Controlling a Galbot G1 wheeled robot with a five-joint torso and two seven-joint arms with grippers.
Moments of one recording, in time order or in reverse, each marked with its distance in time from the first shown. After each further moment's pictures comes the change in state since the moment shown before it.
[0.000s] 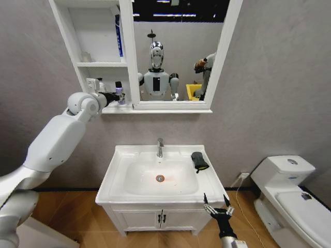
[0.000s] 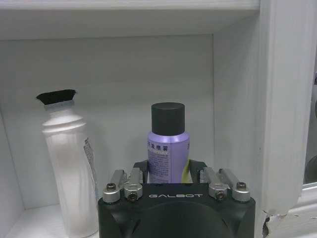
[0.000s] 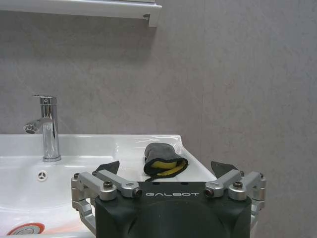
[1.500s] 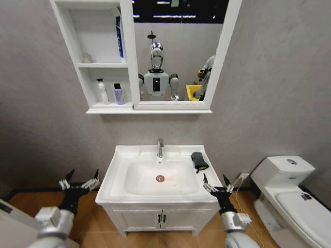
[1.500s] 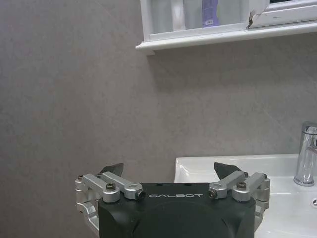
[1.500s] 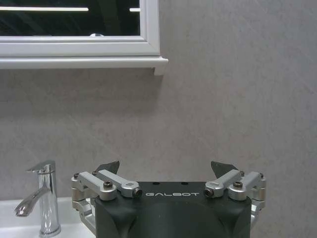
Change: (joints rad) left arm 1.942 -0.490 -0.952 -0.950 0.756 -0.490 0.155; right arm 0.167 -0.040 0.047 0.244 0.081 -0.331 -0.020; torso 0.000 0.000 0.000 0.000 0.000
